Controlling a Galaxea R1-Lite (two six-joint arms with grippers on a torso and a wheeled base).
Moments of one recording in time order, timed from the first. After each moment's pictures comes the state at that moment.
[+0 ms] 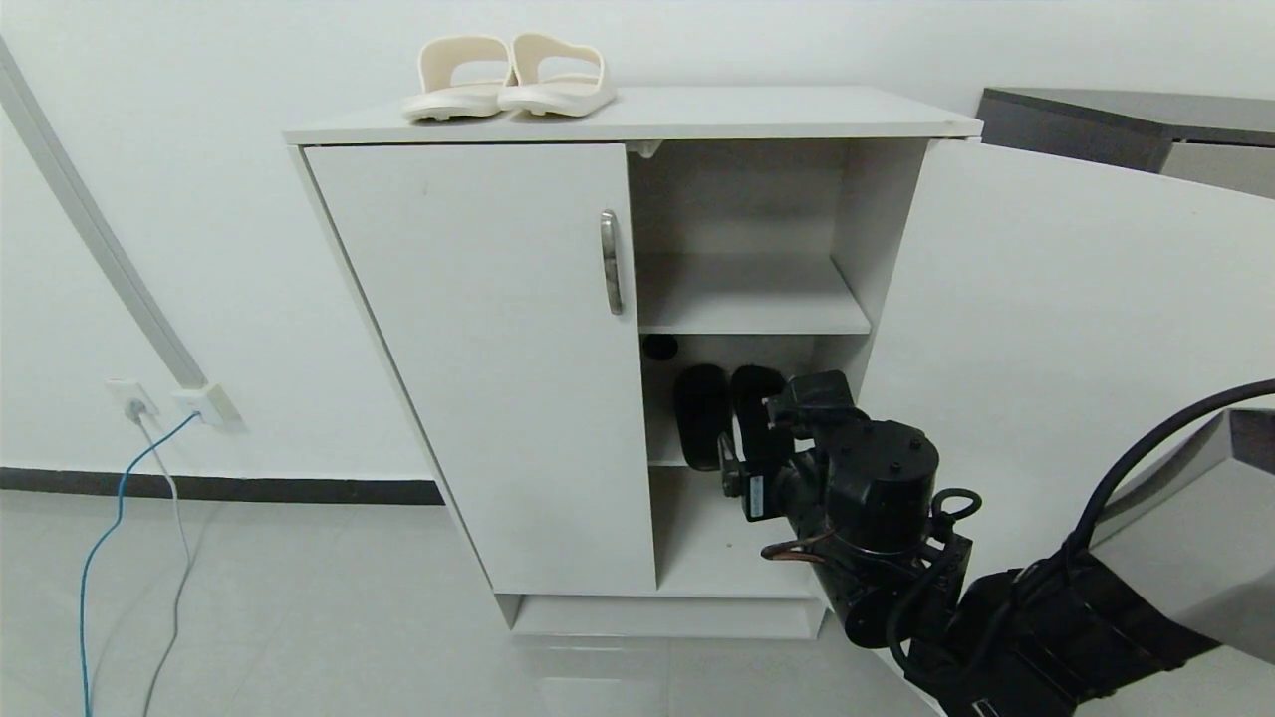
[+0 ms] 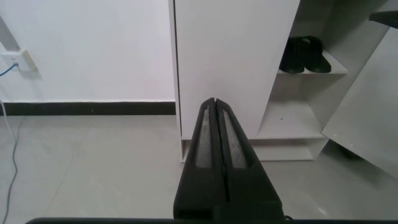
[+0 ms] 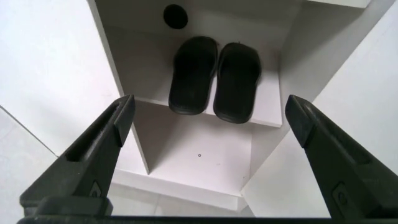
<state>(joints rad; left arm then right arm) 0.00 0.00 0.00 0.00 -0.01 -0.01 0.83 2.05 -0.84 -1.17 -0.66 -0.01</state>
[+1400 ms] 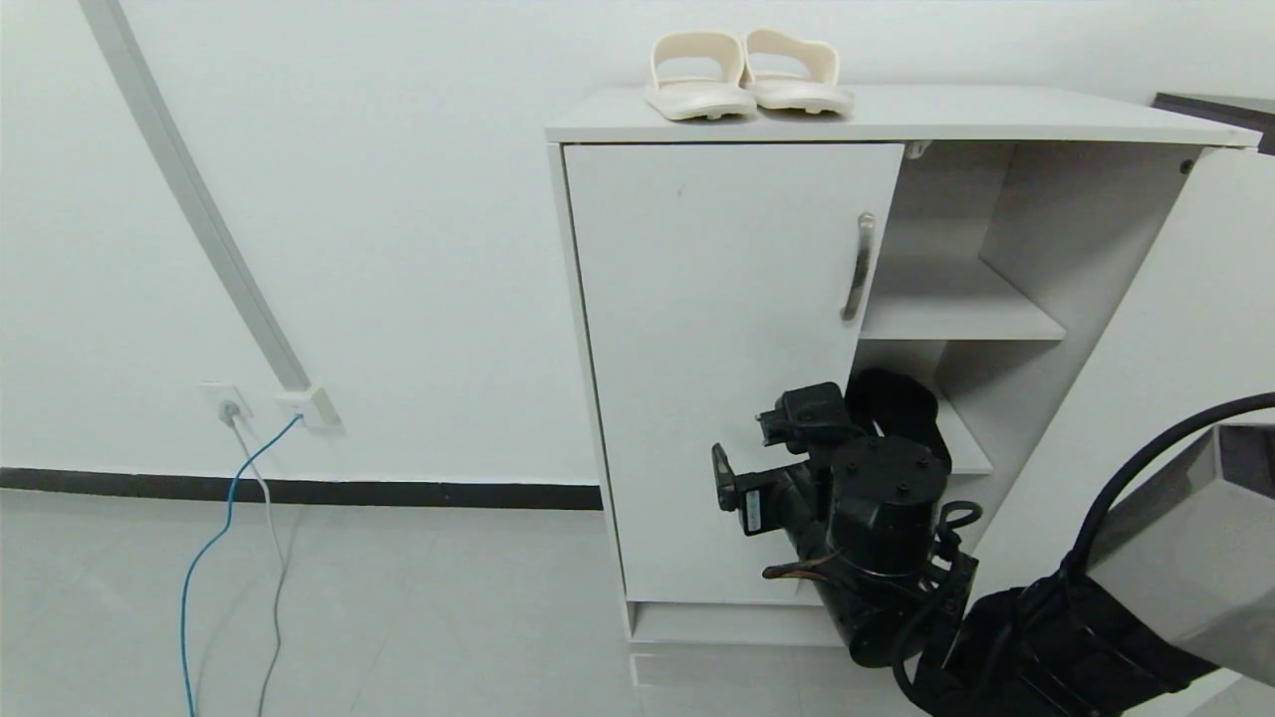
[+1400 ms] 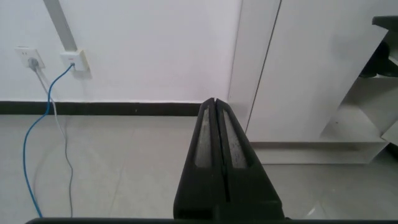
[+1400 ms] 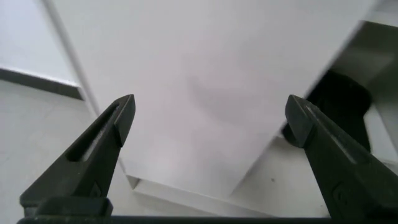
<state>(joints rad) 0.00 0.00 0.00 0.00 -0.01 -0.02 0.83 2.05 -0.80 -1.23 -0.64 -0.05</state>
